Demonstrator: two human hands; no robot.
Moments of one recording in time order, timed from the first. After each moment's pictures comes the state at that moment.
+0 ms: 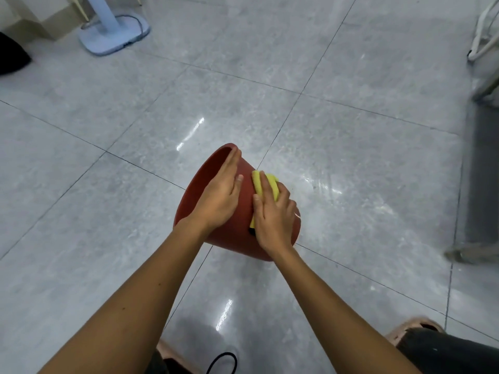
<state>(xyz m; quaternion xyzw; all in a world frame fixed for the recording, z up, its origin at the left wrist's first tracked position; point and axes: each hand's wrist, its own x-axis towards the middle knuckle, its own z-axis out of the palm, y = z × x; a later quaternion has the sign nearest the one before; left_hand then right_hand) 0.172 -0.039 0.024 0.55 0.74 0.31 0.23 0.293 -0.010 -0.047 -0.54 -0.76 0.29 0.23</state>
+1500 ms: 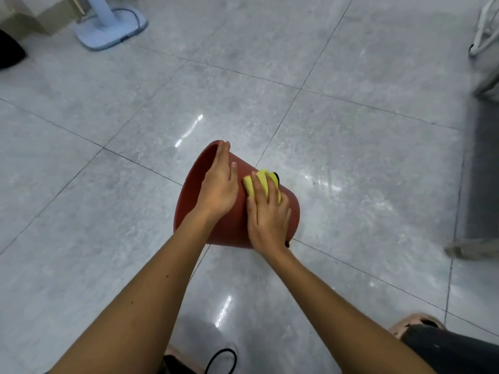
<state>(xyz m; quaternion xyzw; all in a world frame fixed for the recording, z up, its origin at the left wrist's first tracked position) 0.180 -0.027 0.028 0.44 0.80 0.34 0.22 0.292 -0.023 -0.042 -0.51 -0.76 0.30 0.25</state>
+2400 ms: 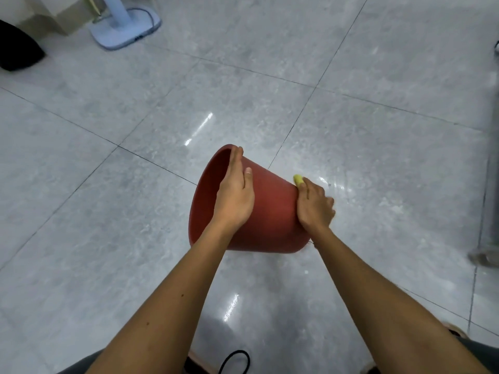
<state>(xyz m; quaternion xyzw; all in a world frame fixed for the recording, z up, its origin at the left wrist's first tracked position) 0.184 -0.042 0.025 0.40 0.79 0.39 0.25 0.312 0.054 -0.077 -0.65 -0.64 0.39 0.11</state>
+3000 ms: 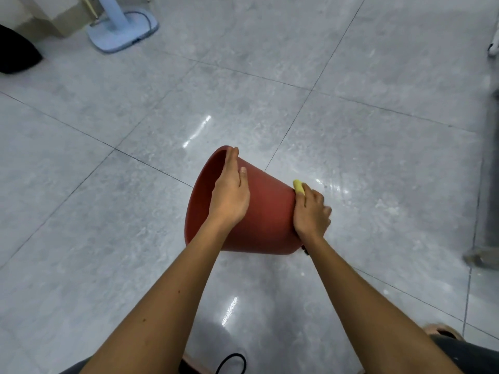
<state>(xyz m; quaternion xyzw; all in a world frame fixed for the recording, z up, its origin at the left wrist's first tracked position) 0.183 -0.035 0.026 0.40 0.80 0.38 0.23 0.318 0.042 -0.084 -0.67 -0.61 0.39 0.14</state>
